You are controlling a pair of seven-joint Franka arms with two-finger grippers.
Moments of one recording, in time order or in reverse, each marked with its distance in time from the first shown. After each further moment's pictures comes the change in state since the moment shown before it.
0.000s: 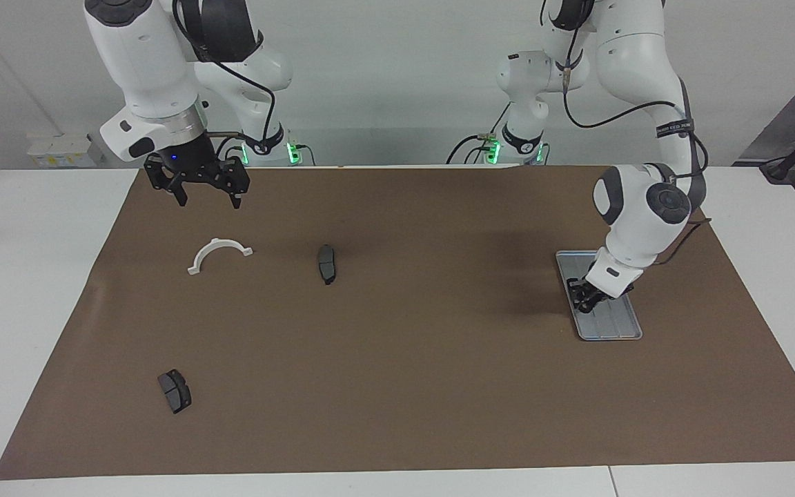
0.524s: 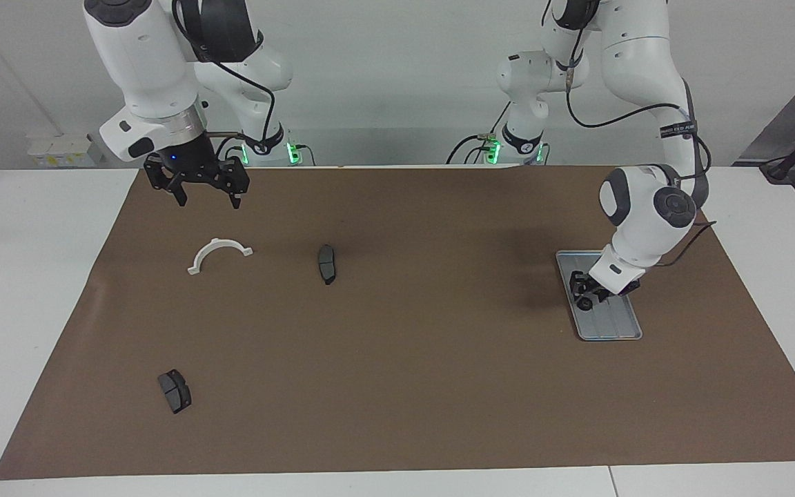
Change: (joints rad) left arm 0.018 -0.016 -0.002 -0.022 0.000 -0.007 0.088; right arm 0.000 0.000 0.000 0.000 0.000 0.000 0.000
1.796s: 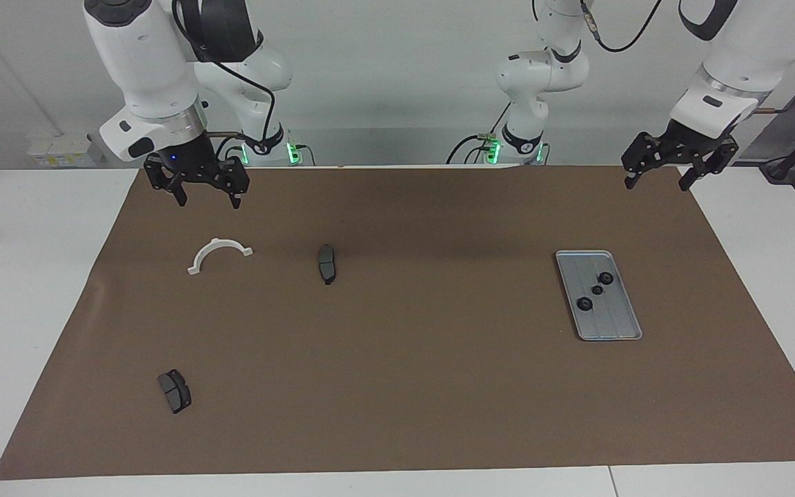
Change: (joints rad) left arm -0.002 -0.247 -0.016 0.503 -0.001 -0.729 -0.020; right arm 0.000 0.000 0.000 0.000 0.000 0.000 0.000
